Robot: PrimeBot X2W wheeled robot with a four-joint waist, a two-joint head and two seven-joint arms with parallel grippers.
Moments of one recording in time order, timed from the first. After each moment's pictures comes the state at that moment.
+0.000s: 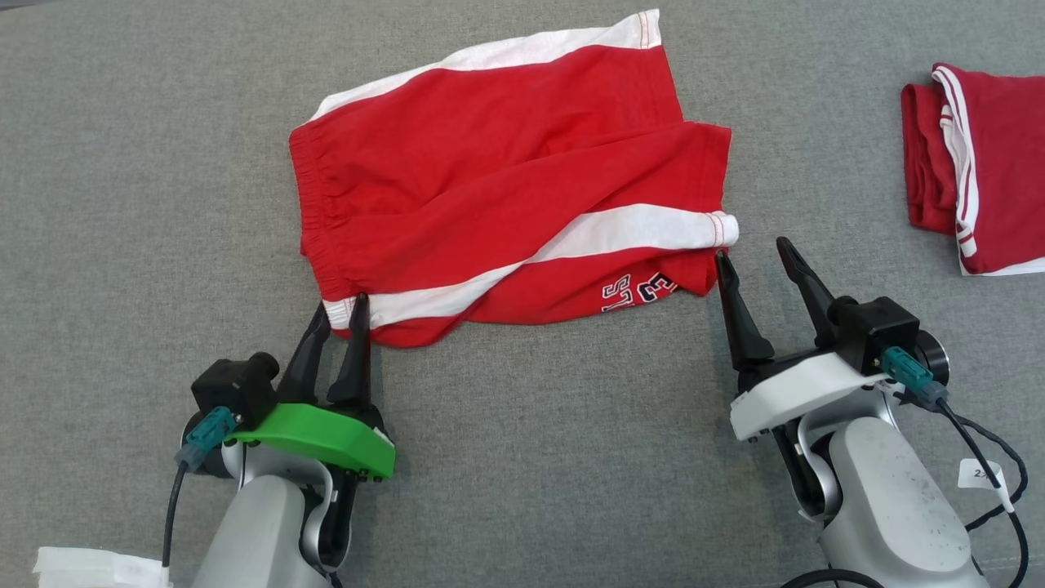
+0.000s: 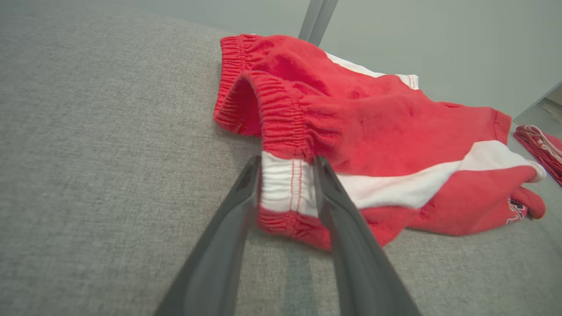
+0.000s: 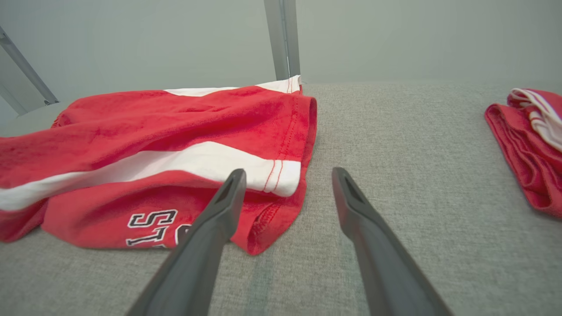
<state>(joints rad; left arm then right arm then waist) -0.32 0.05 -0.19 0.46 -0.43 -0.13 -0.26 -0.33 -0.05 0.11 0.35 0.14 0.13 -0.26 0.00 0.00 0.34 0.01</state>
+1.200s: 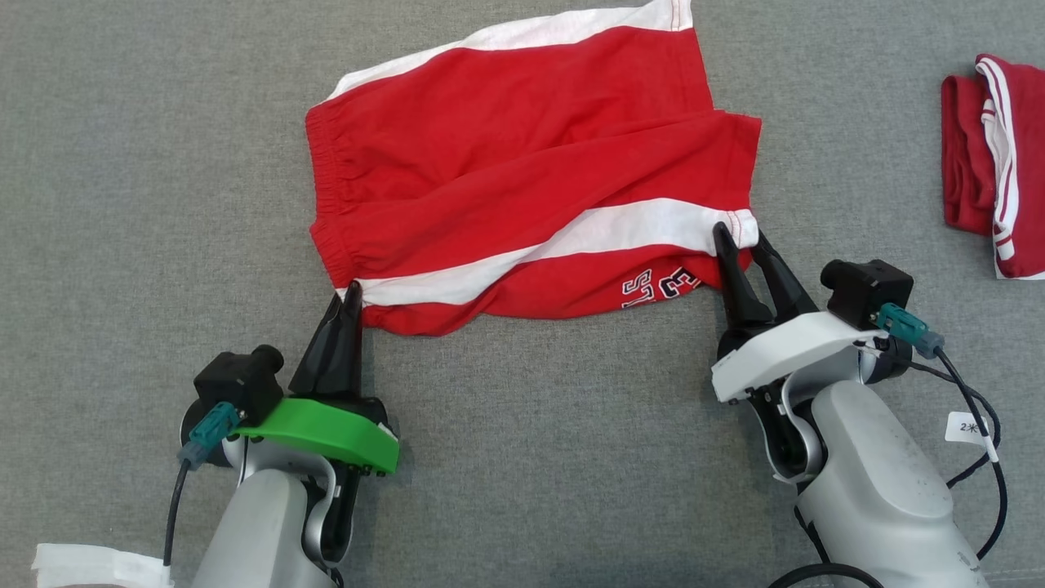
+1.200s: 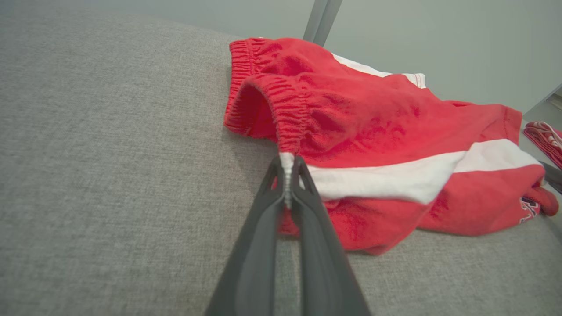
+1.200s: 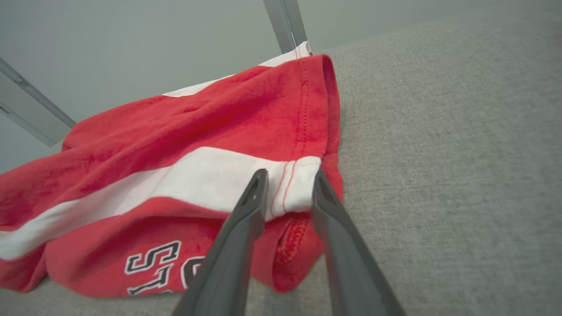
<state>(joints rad) -0.31 0.05 -0.20 0.41 -0.39 -0.13 -0.26 -0.46 -0.05 0.17 0.51 0.39 0.13 -0.26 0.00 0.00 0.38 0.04</state>
